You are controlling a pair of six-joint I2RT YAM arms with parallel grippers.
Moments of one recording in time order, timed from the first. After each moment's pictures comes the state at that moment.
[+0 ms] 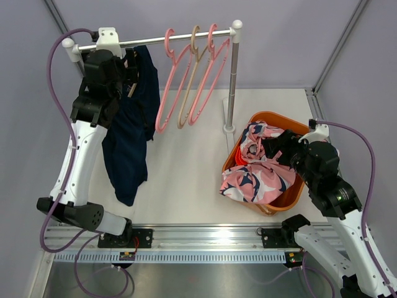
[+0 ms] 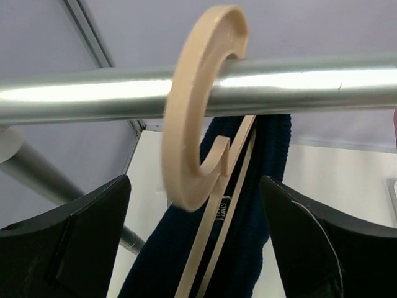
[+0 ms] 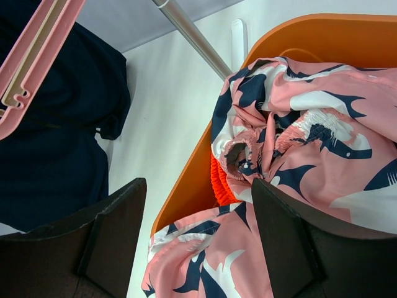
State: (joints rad) left arm -0.26 1.43 1.85 -0.57 -0.46 0.02; right arm 0.40 0.65 0.98 -0.61 0.13 0.59
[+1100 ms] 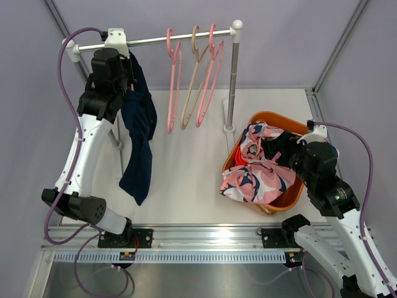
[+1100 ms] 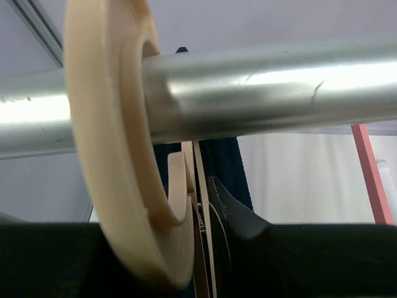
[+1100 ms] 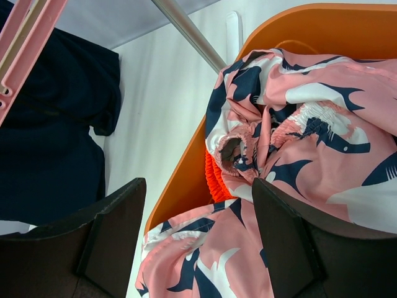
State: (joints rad) left arm -0.25 1.50 1.85 -0.55 -0.34 0.01; right arm 0.40 0.65 0.95 -0.61 0.13 0.59
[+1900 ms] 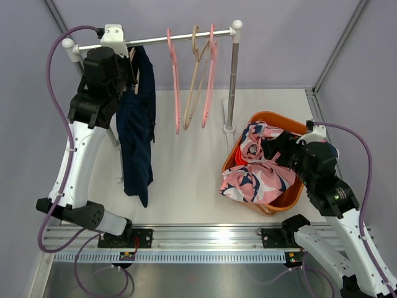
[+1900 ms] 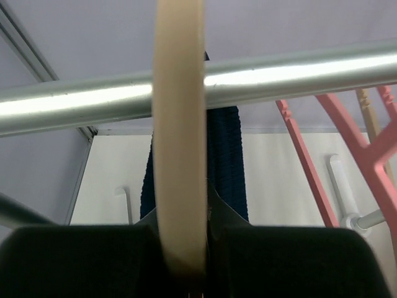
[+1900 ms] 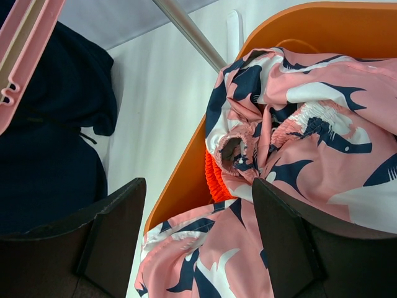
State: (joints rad) left arm -0.29 1.47 1.96 -0.67 -0.31 -0.04; right arm 0.40 0.65 0.95 -0.60 0.13 0.59
